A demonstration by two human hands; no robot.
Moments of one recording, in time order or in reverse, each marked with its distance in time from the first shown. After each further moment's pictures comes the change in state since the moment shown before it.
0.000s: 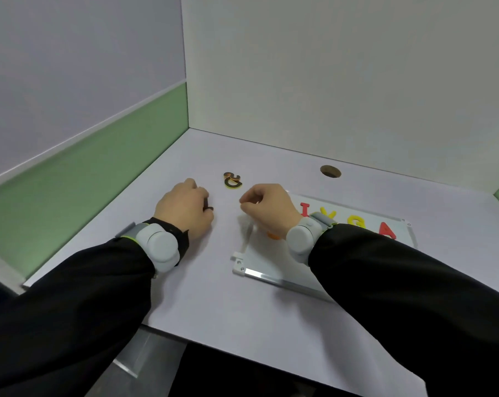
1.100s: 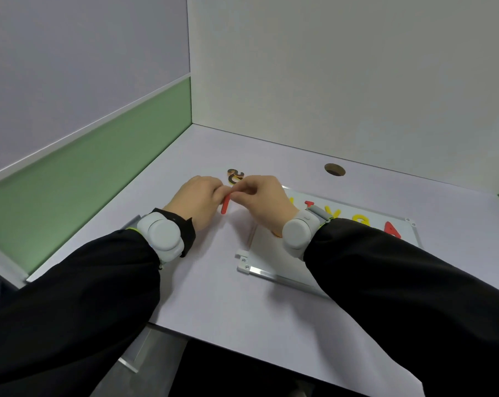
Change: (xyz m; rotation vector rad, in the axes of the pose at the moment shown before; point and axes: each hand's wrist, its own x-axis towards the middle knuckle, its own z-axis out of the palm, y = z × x) left_hand 0.011 0.006 -0.009 -0.350 -0.062 0.106; right_hand 0.006 -0.018 0.013 0.146 -0.022 -0.062
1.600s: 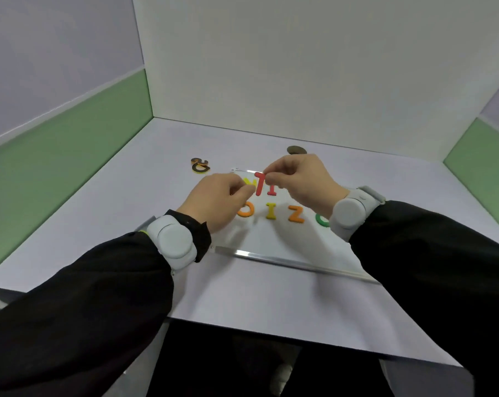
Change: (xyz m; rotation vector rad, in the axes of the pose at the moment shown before) left_hand -0.037 0.099 0.040 -0.216 -0.048 0.127; right_hand -0.068 0.021 -0.123 -0.042 0.133 0.055
